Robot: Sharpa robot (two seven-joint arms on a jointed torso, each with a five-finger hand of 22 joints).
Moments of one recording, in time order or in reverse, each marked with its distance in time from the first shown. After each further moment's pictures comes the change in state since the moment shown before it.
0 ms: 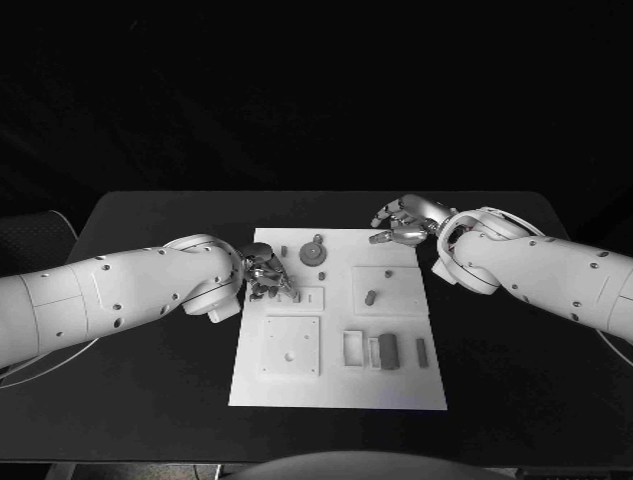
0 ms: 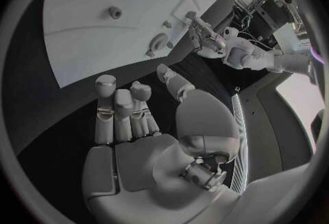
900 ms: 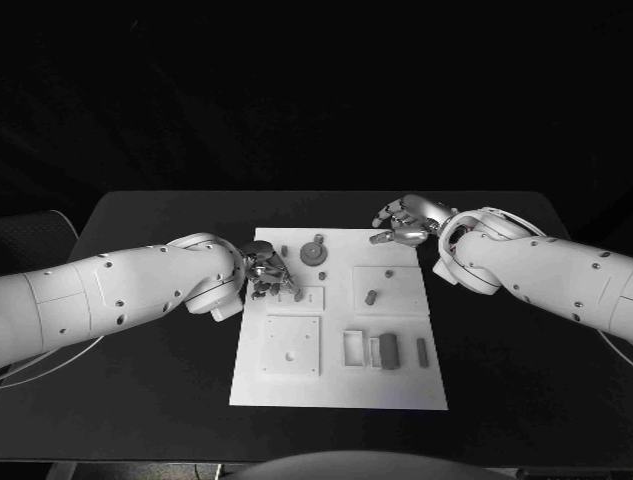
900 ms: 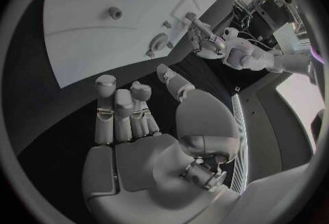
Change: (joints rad) left arm 0.001 0.007 0.001 -0.007 0.032 -0.017 0.003; left_hand -0.007 0.006 0.004 0.009 0.000 0.004 0.000 0.000 0.001 0.003 -0.003 0.000 -0.003 0.007 0.000 0.000 -0.002 -0.002 0.004 -0.003 0.004 0.001; right arm 0.000 -0.002 0.000 0.001 0.000 0.001 0.000; right_hand 0.000 0.000 0.000 0.000 0.000 -0.003 0.000 0.000 0.000 0.000 0.000 0.000 0.000 0.000 0.000 0.000 -0.001 0.000 0.003 -0.002 0.000 0.000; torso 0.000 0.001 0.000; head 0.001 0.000
